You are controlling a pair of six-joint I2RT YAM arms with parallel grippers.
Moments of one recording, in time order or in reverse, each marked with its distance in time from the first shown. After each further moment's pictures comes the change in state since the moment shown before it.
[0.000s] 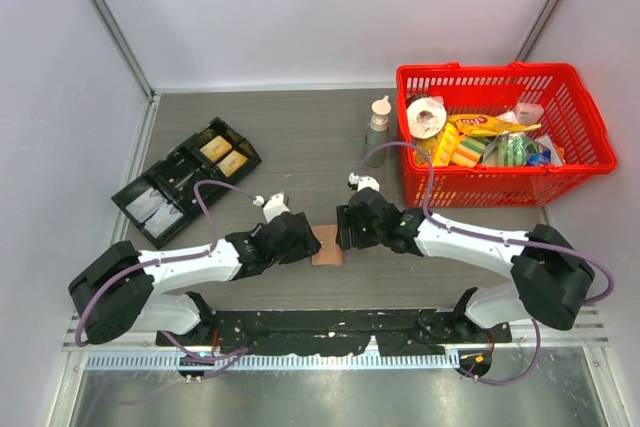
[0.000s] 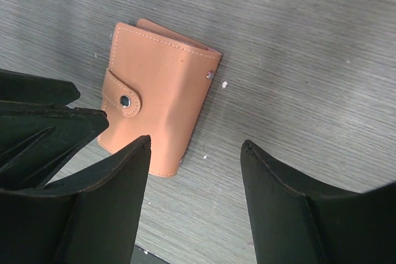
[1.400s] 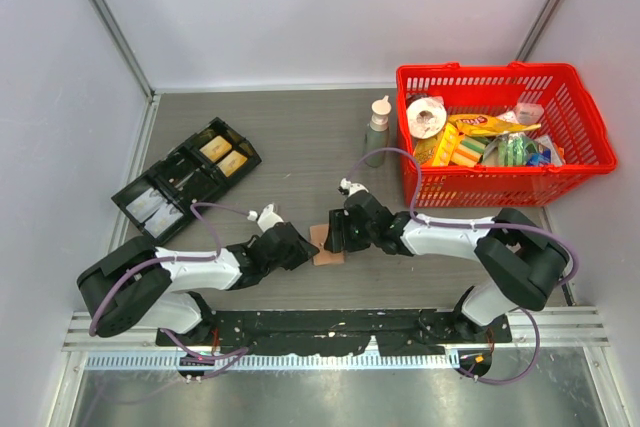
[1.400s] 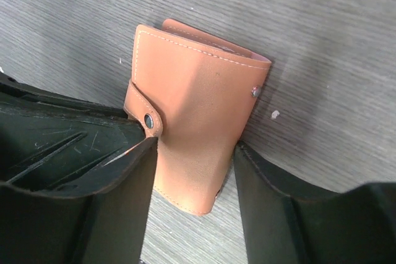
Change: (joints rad) left arm 0.000 0.078 -0.159 0.330 0.044 -0.223; right arm -0.019 0.182 -0.071 0.273 -0.169 0.051
